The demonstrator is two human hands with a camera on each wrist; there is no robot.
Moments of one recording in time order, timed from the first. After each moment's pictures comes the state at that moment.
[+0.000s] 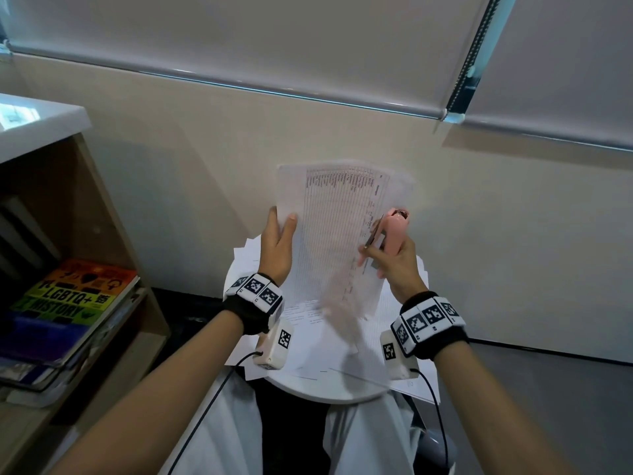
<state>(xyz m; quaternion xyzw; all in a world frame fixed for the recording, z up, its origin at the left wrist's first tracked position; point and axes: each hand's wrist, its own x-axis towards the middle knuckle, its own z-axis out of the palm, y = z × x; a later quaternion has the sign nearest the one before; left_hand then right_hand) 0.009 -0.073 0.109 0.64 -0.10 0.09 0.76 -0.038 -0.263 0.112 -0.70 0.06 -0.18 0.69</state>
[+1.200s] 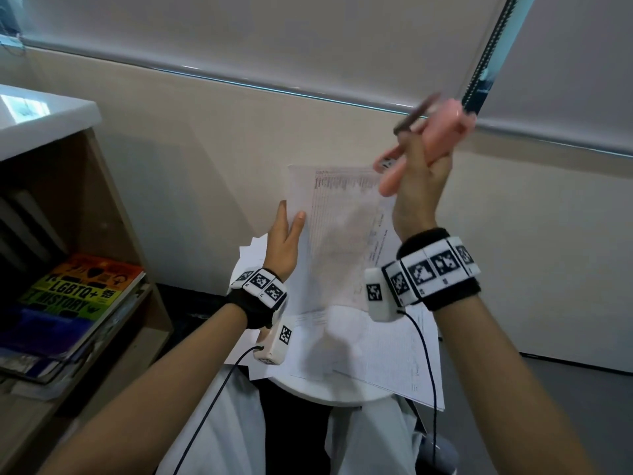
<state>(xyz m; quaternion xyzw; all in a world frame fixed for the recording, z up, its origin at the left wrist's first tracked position) 0.027 -0.068 0.100 0.67 -0.13 0.09 0.72 -0.018 -0.209 0.238 -0.52 0.01 -0.37 0.77</state>
